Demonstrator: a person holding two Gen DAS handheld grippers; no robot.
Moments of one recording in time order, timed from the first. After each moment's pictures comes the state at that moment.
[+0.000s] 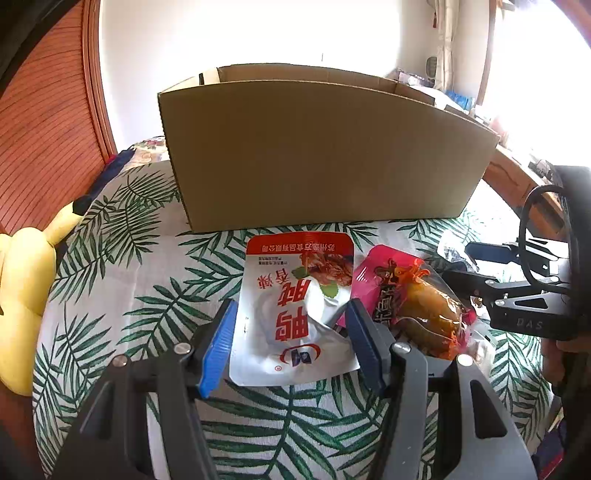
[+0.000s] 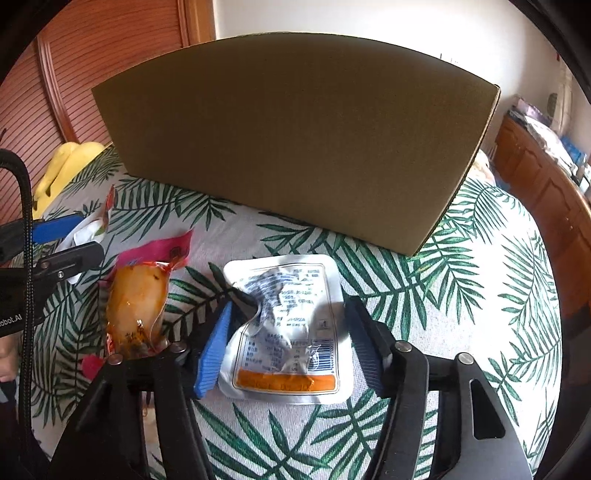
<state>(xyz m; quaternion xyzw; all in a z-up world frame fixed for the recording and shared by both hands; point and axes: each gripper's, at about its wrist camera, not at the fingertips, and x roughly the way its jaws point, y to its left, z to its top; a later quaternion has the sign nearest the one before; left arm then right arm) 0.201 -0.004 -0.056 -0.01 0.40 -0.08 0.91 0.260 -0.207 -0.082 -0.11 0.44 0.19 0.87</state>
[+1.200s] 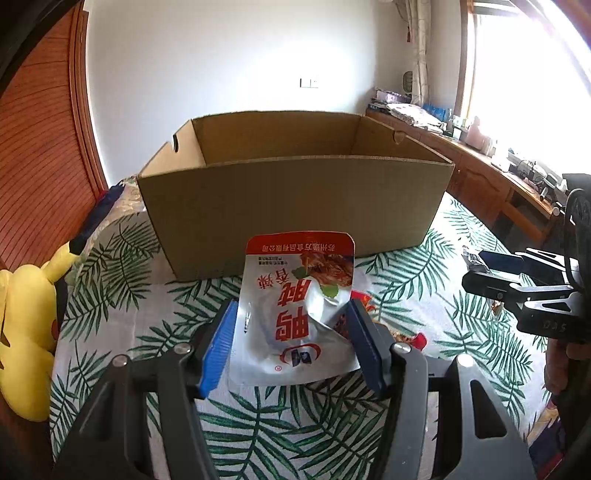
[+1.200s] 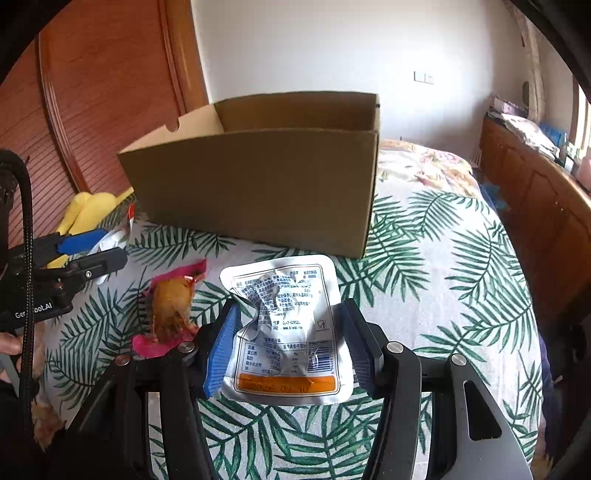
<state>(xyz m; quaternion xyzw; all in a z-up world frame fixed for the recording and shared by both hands) 0.194 -0.026 -0.011 0.01 0.35 -0.11 0.93 0.215 -0.255 -0.027 -0.04 0.38 0.19 0.91</state>
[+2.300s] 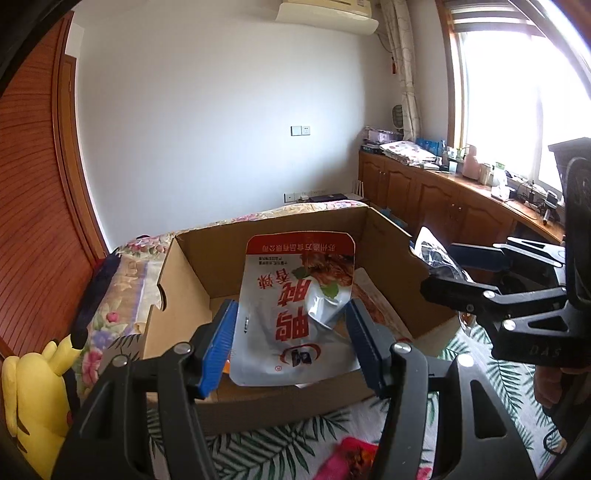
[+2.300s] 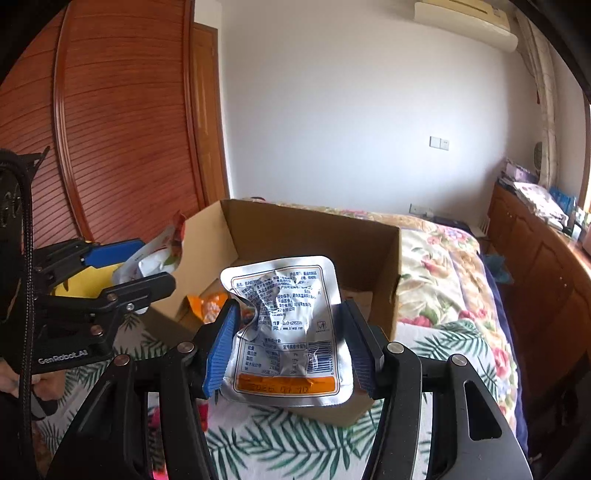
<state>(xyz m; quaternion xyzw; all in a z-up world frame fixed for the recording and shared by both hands) 0.299 -0.038 0.065 0.04 0.27 -0.12 0.95 0.308 -0.216 0.060 -0.07 0.28 0.22 0.93</state>
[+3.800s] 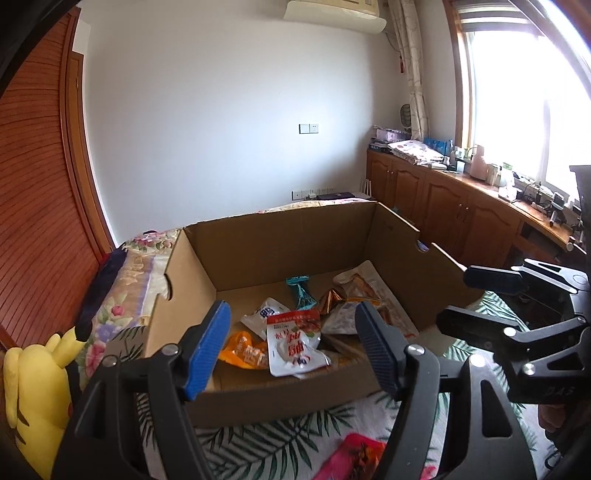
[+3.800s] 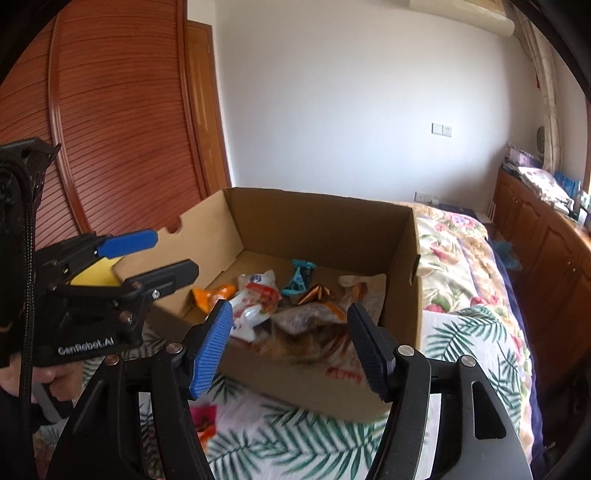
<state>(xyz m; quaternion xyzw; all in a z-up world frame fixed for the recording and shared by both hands) 0.286 -0.037 0.061 0.04 0.27 -0.10 0.96 0.292 -0.209 0.052 -0.05 0.29 0.22 0.93</state>
